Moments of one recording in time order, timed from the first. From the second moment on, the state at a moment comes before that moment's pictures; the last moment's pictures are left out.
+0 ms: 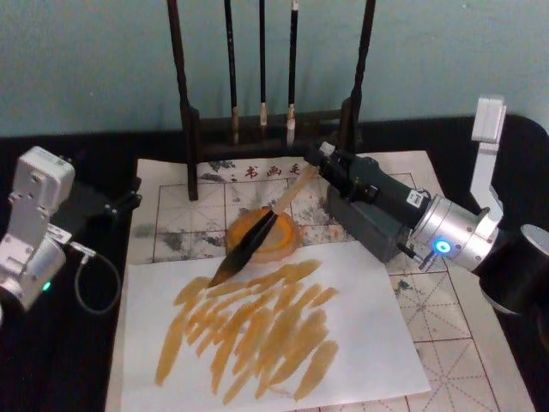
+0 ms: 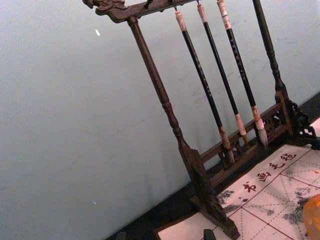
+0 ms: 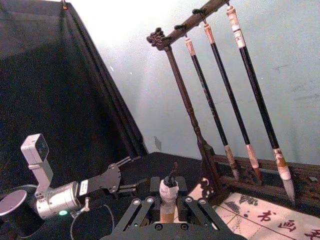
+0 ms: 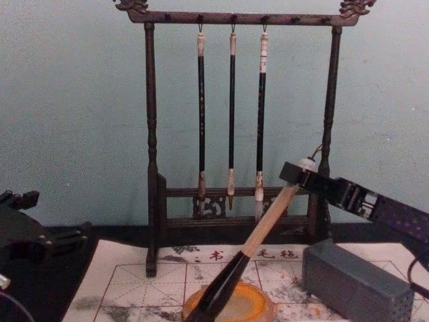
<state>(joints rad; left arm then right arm) -0.20 0.60 0.45 -1.41 -0.25 -0.12 0.03 0.45 0.38 -0.52 -1.09 0.96 -0.05 0.86</state>
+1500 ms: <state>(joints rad) -0.20 0.60 0.45 -1.41 -0.25 -0.12 0.03 0.40 0.44 -0.46 -1.17 0.92 -0.08 0.85</state>
